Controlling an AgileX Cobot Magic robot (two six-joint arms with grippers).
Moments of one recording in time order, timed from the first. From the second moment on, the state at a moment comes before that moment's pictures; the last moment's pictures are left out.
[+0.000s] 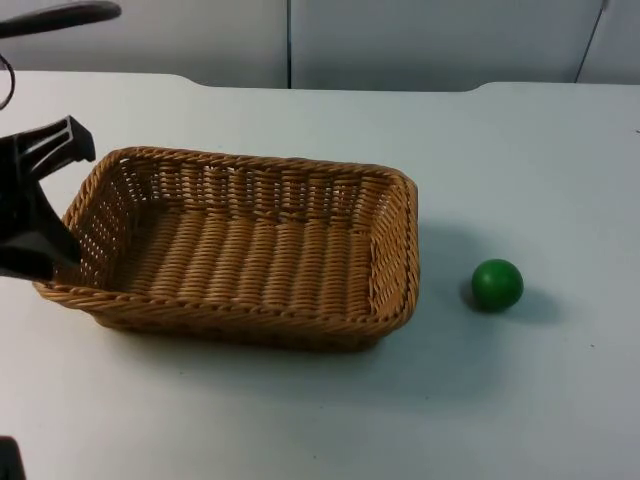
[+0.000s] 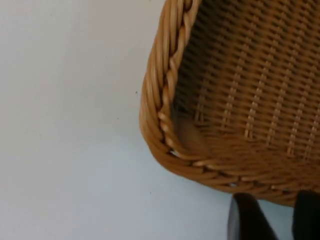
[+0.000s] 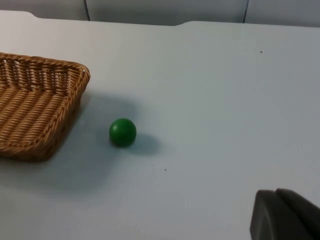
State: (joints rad) right arm 0.09 0.00 -0.52 0.03 1.08 -0.06; left arm -0.11 1.56 -0.71 -0.75 0.50 0.21
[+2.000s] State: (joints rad) right arm 0.09 0.00 -0.52 0.03 1.07 -0.06; left arm -0.12 1.83 -0.71 -0.98 0.18 0.01
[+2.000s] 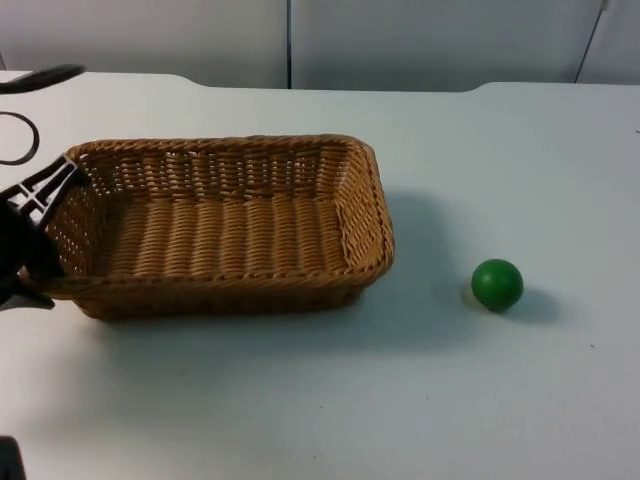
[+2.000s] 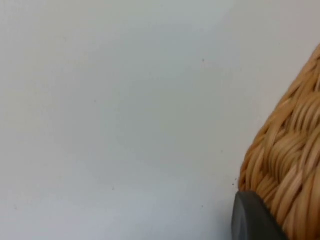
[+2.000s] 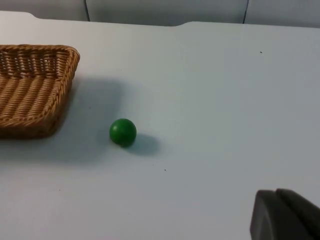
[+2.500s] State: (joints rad) right arm 0.09 0.00 -0.52 0.03 1.07 -0.06; left arm -0.11 1.64 -0.59 -1.01 0.12 -0.03
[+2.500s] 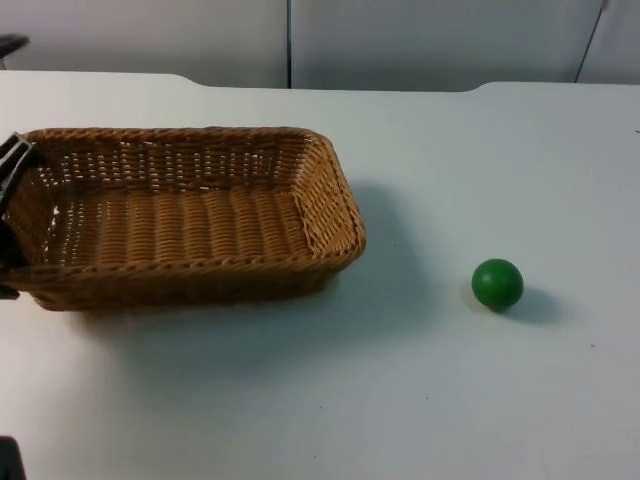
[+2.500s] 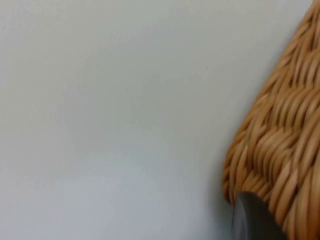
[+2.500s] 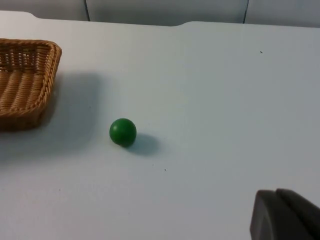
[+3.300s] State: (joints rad) right arm 0.09 0.00 -0.52 0.03 1.07 -0.06; left arm -0.11 1.47 -0.55 -1.02 0.28 -0.02
